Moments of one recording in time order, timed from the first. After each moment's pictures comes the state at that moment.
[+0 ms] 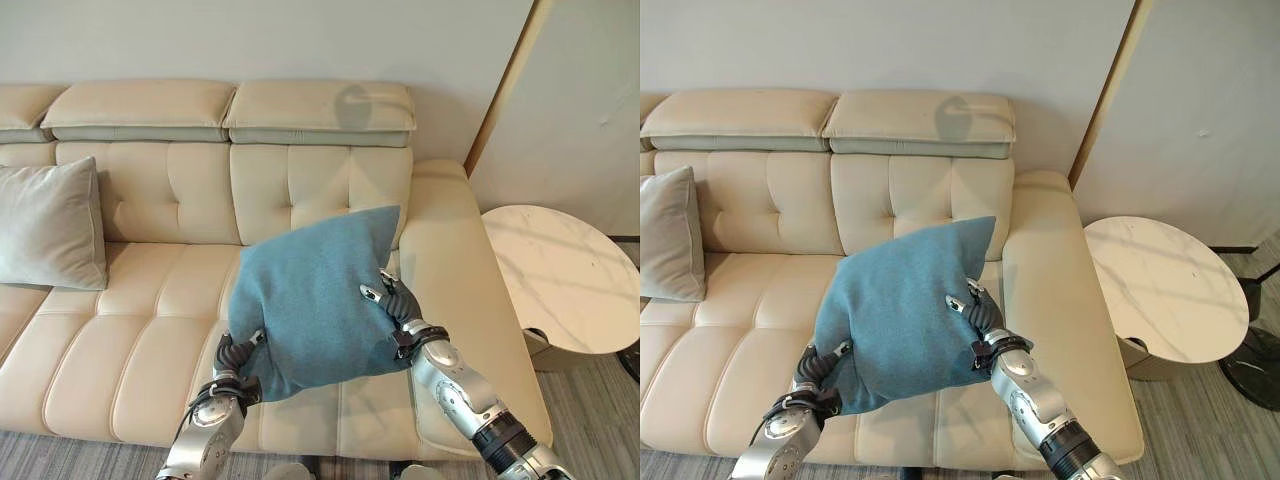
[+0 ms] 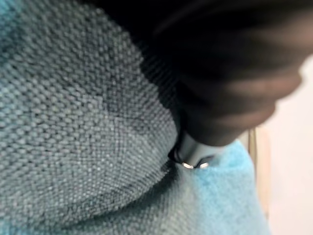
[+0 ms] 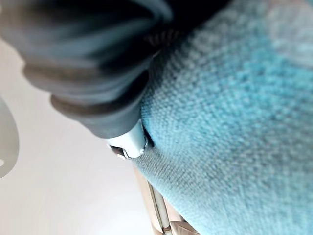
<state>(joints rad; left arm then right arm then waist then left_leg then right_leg) 0.12 0.35 -0.23 0.18 -0.49 0.02 0.38 -0.22 -0.25 0.50 0.18 0.60 -0.01 -0.16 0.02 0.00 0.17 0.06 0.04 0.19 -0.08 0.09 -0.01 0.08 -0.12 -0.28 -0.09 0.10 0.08</state>
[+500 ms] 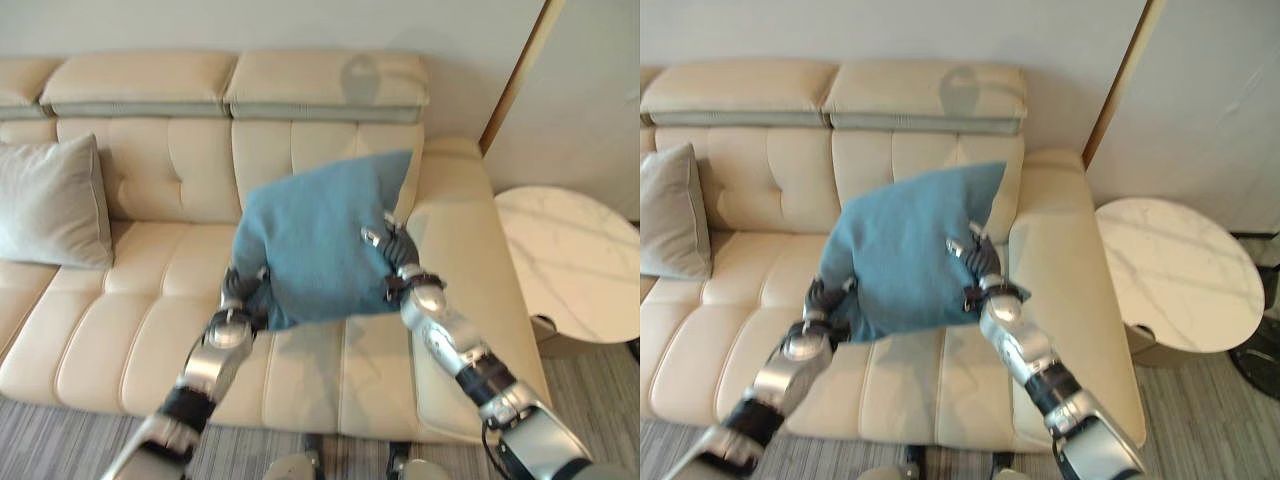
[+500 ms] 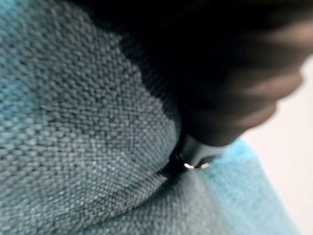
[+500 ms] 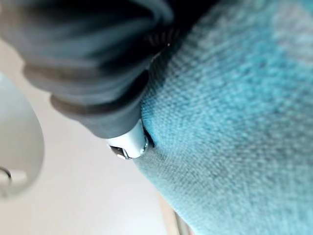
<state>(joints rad) -0.55 0.45 -0.36 0.47 -0.48 0.01 0.52 -0.67 -0.22 0.42 0.36 0.61 -0.09 -0.39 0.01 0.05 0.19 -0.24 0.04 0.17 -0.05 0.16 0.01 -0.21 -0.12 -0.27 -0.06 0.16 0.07</state>
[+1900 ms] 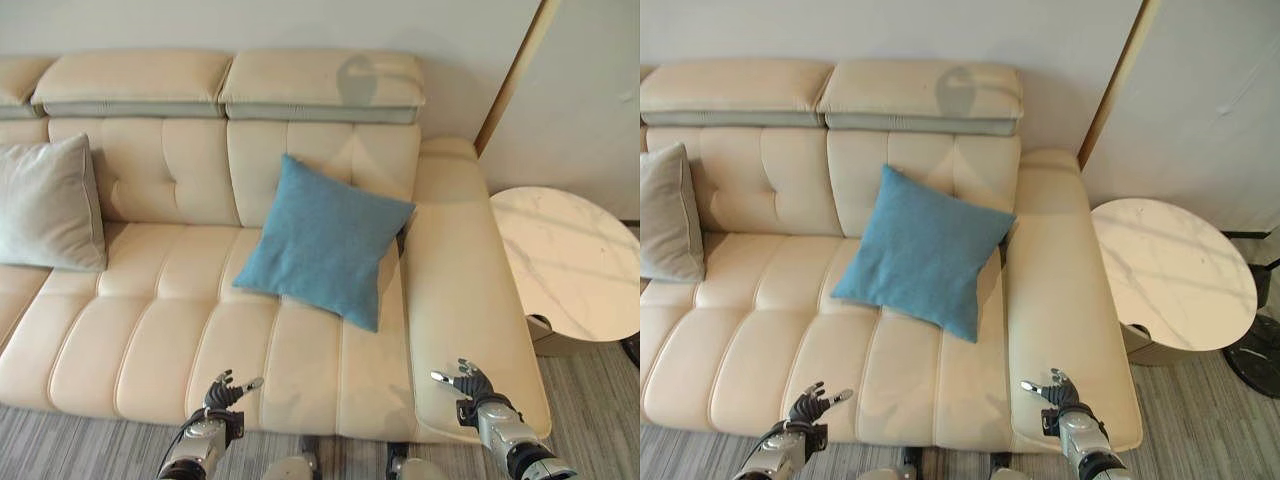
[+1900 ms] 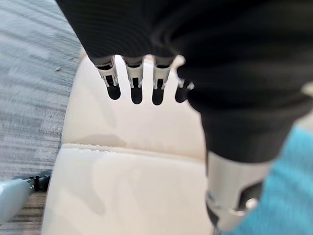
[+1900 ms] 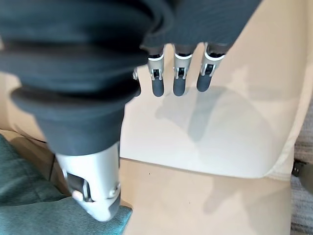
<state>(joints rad) -0.07 0.29 -0.18 1.00 -0.31 -0.03 0.15 -0.17 -0.28 0.19 1.06 0.27 -0.03 -0.14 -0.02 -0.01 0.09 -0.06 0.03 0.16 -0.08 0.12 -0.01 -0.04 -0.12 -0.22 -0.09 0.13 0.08</state>
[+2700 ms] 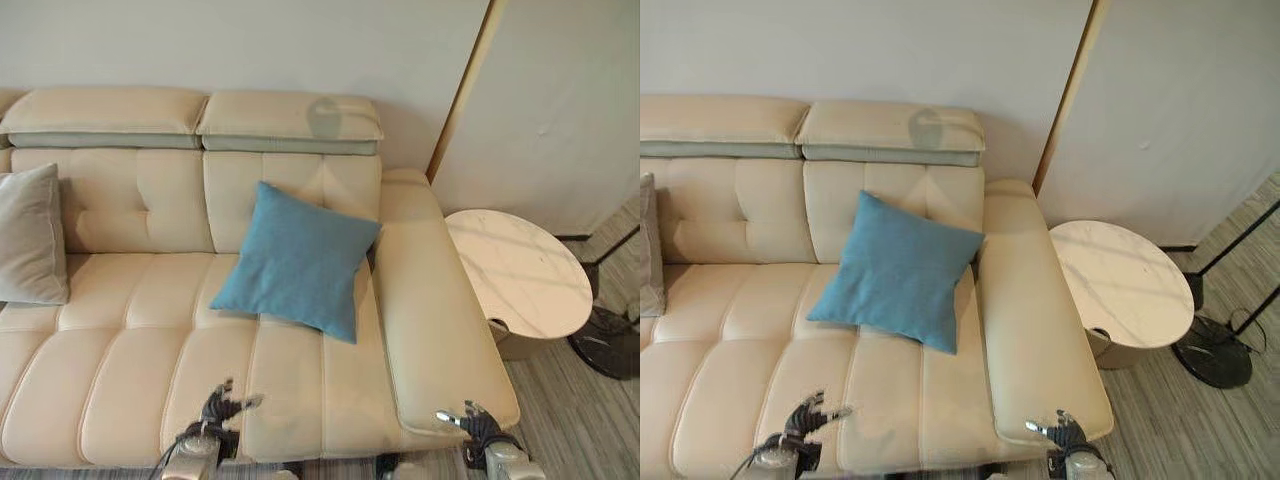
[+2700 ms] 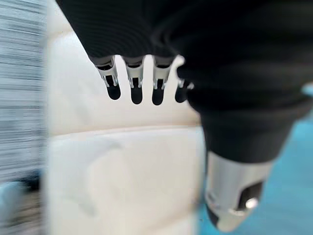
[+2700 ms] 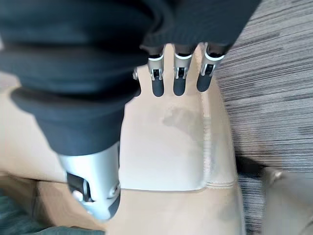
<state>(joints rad) 0.04 0.35 -0.16 0.70 -0.22 -0.01 0.15 -0.05 -0.26 0.14 0.96 0.23 0.00 -0.13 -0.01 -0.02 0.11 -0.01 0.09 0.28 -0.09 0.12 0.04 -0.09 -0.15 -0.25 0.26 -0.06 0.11</state>
